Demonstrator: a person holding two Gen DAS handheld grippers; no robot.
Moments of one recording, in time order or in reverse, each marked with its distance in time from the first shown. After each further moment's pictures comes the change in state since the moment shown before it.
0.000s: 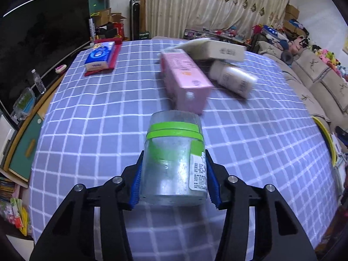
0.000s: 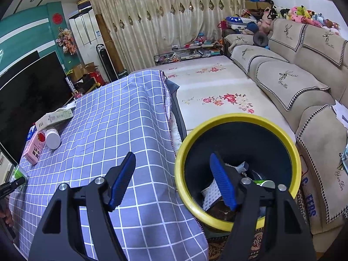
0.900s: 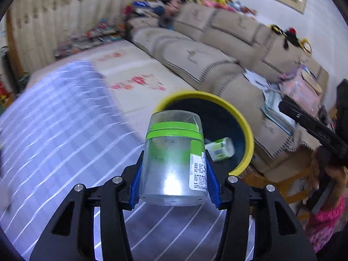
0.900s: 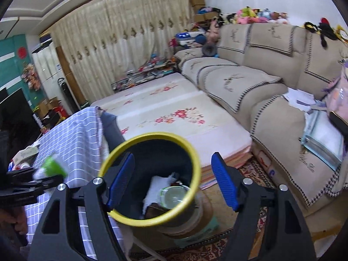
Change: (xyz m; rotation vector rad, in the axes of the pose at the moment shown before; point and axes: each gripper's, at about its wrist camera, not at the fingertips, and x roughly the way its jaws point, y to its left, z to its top) left arm 0.036 -0.405 0.037 0.579 0.104 -0.533; right arm -0.088 -0.144 -0.013 0.195 -0.153 -0.232
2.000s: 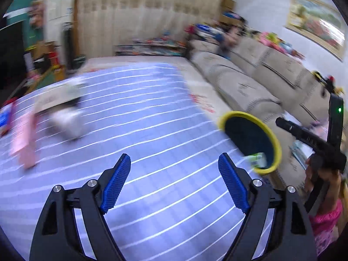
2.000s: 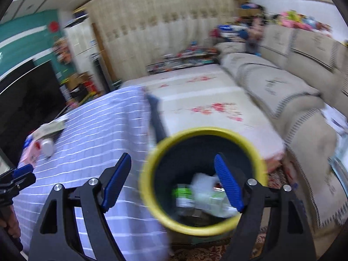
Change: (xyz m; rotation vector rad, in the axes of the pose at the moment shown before) left arm -0.145 0.088 -0.113 -0.338 -0.203 0.299; right arm 0.035 0.120 0.004 -0.207 0.104 0.244
